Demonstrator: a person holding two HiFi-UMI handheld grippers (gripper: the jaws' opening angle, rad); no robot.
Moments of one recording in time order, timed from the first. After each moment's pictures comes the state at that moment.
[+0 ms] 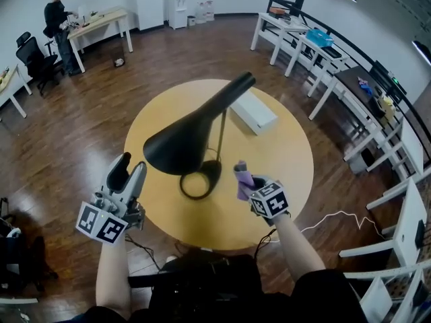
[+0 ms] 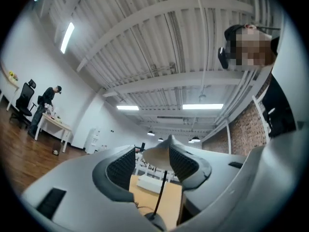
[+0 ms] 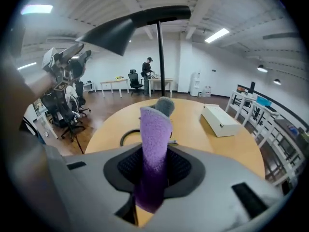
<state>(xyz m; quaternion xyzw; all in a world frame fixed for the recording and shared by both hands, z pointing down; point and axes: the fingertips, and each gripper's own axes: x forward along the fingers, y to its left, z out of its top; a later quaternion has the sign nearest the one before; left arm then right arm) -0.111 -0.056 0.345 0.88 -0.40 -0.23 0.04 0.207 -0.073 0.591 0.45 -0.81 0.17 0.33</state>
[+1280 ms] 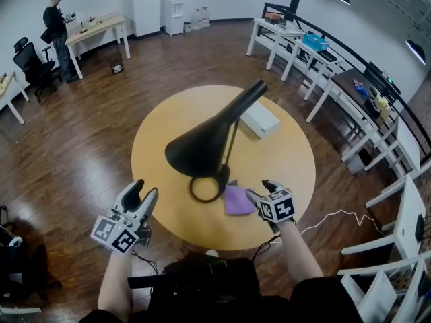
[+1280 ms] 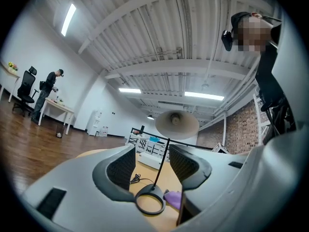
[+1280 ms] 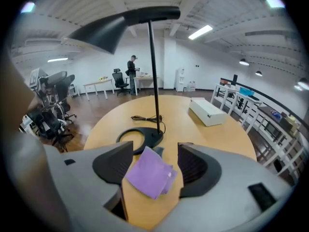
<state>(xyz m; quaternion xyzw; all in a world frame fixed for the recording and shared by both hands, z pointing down) -0.138 -0.049 0.427 0.90 -0.39 -0.14 0.10 0.214 -0.057 0.592 0.53 -0.76 0.21 0.32</state>
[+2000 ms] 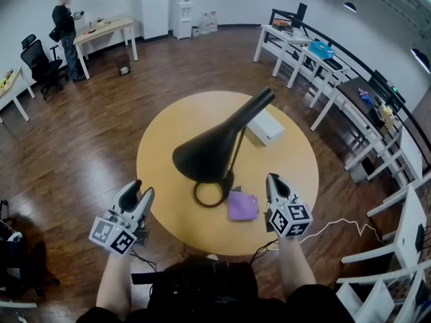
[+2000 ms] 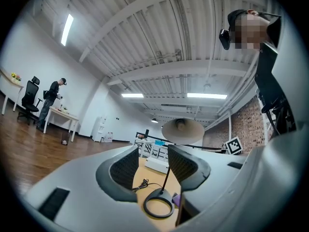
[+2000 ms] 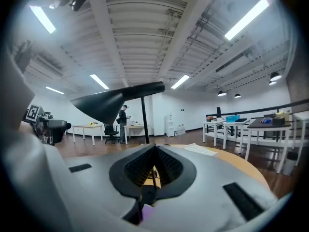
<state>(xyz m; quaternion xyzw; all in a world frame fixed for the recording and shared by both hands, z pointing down) -0.160 -0.054 0.411 0.89 -0.42 -0.15 0.07 0.212 -0.070 0.453 0.62 -0.78 0.07 0.05</state>
